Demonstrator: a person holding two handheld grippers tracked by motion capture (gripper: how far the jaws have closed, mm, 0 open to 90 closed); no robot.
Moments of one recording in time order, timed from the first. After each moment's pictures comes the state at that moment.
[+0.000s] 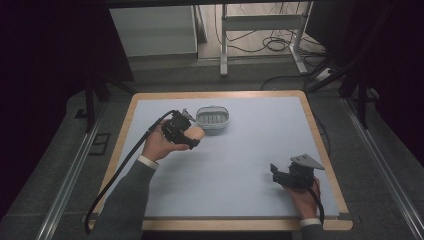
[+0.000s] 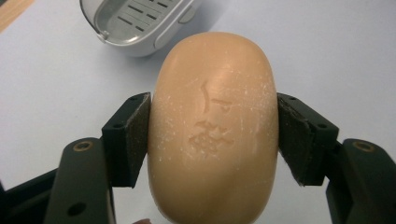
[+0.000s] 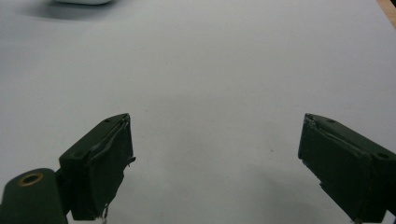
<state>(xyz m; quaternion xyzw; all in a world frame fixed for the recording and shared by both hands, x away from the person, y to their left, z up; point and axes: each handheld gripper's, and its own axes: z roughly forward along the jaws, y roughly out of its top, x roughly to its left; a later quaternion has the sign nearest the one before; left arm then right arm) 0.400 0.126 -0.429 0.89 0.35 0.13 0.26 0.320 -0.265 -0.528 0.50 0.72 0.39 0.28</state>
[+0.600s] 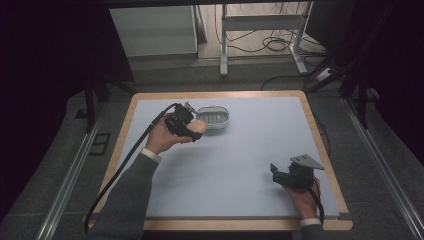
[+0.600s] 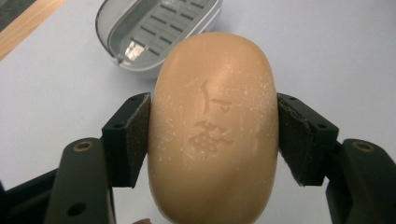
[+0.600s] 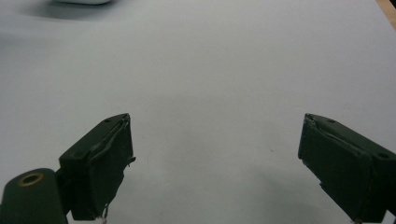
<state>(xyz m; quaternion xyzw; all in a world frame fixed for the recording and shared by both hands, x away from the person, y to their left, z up) 0.420 0.121 -0.422 0.89 0.35 0.13 0.26 0.320 -0.264 -0.528 0.50 0.72 0.39 0.28</state>
